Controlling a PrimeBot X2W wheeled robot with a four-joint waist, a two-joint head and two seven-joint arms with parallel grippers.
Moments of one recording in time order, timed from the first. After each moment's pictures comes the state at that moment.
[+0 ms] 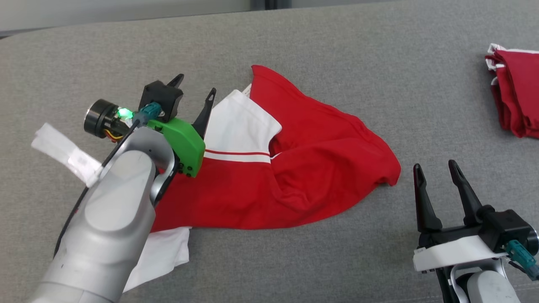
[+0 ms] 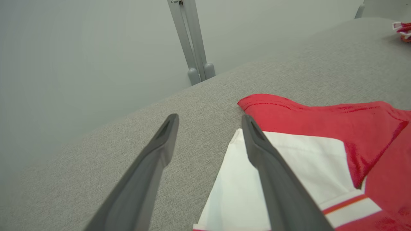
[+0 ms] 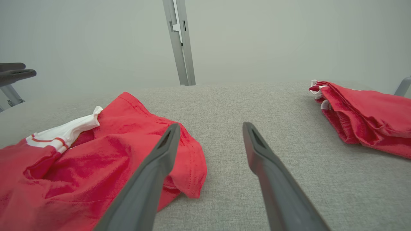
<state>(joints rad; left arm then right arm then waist) -0.75 0.19 -0.49 0.62 -0.27 -0.13 -0.02 0.00 -0.05 -0.01 0.02 0.12 0.13 -0.26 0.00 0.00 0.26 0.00</state>
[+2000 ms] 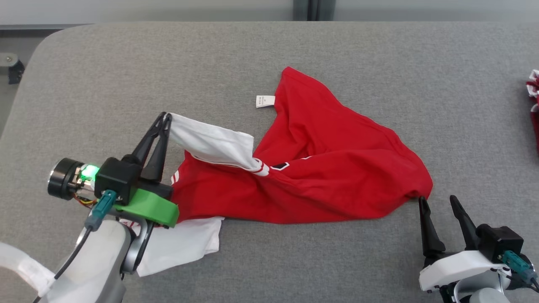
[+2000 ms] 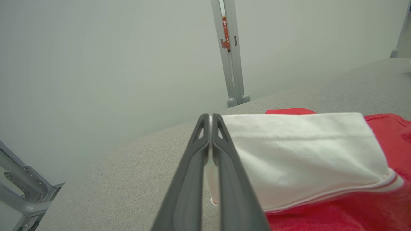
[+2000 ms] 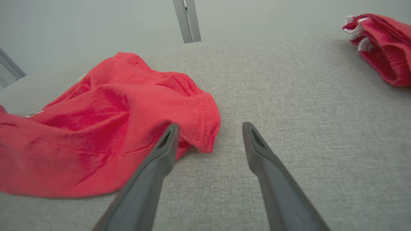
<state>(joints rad) -0.46 0.41 -0.57 0.23 -0.38 0.10 -0.26 0.00 -0.07 -0.04 0.23 0.19 0.13 -0.26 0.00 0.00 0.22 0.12</state>
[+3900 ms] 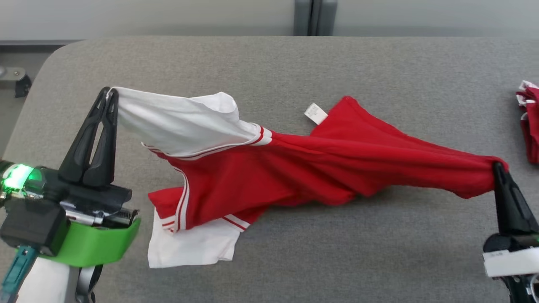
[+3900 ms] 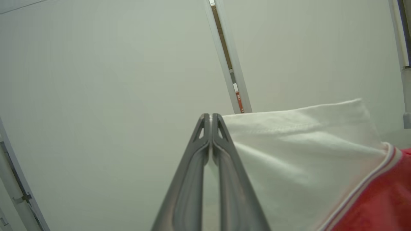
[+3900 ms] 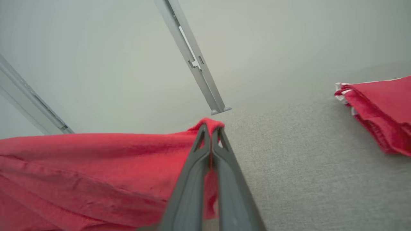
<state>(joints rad) -0.24 0.36 -0.17 -0.23 -0.18 -0.07 -0.26 0.08 -0.34 0.00 -0.08 0.73 0.13 -0.26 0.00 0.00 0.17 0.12</state>
